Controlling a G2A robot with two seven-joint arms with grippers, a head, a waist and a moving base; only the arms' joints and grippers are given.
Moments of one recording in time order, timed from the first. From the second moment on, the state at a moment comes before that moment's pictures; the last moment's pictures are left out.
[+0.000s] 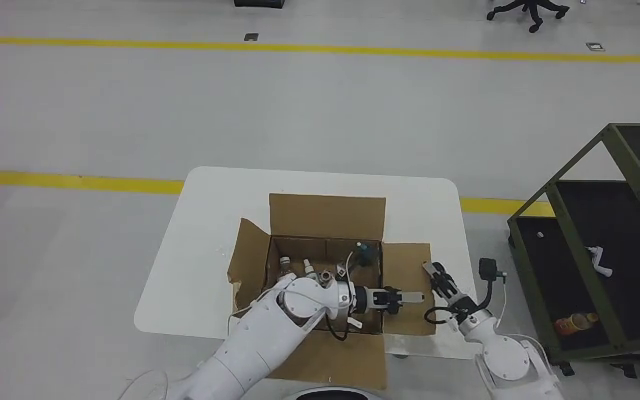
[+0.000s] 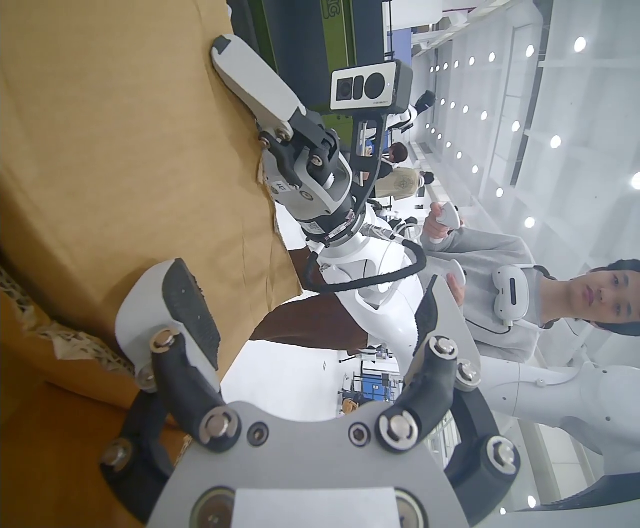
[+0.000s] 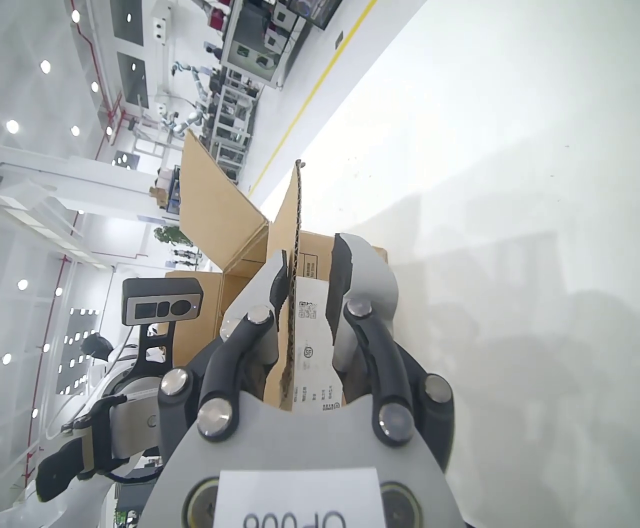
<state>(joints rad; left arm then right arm) 0.85 -1.51 -0.69 -1.00 -0.12 -0.32 -0.80 -1.52 -1.22 1.52 -1.42 -0.17 -0.32 0.30</state>
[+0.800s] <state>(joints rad) 0.90 -1.45 -0.84 -1.17 0.05 -0.28 -0.76 -1.54 -1.21 1.54 -1.49 -0.40 -0.33 0.18</state>
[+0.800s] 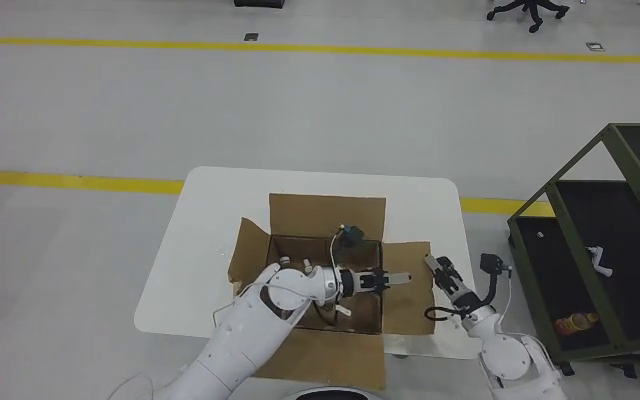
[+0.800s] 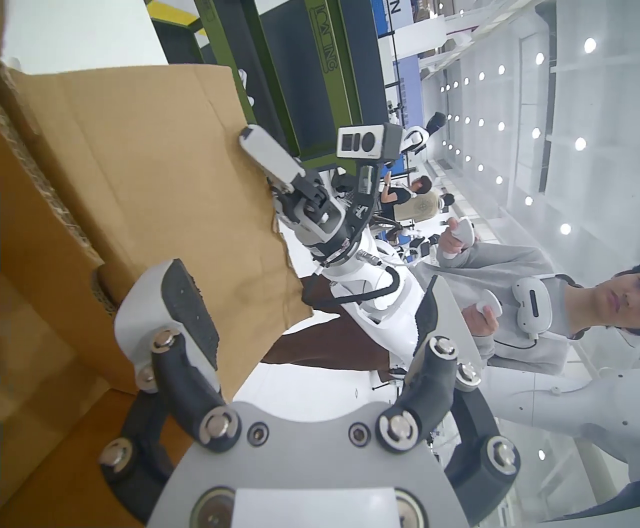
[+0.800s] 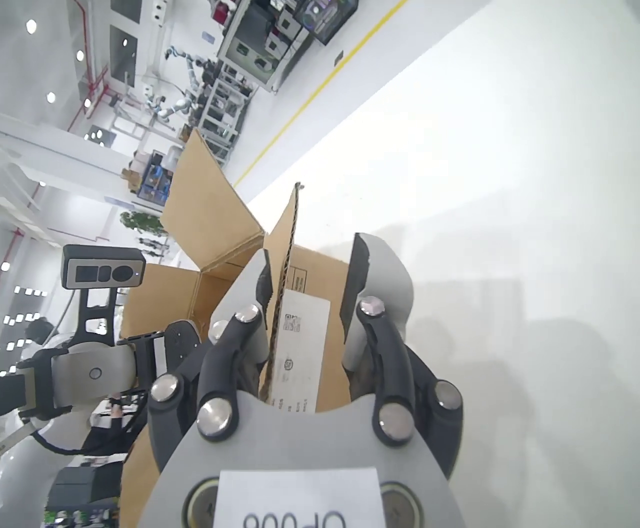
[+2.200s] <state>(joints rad) 1.08 -1.35 -1.05 -1.48 0.37 -0.09 -0.80 -1.61 -1.20 1.44 -1.66 -1.11 -0.27 -0.06</state>
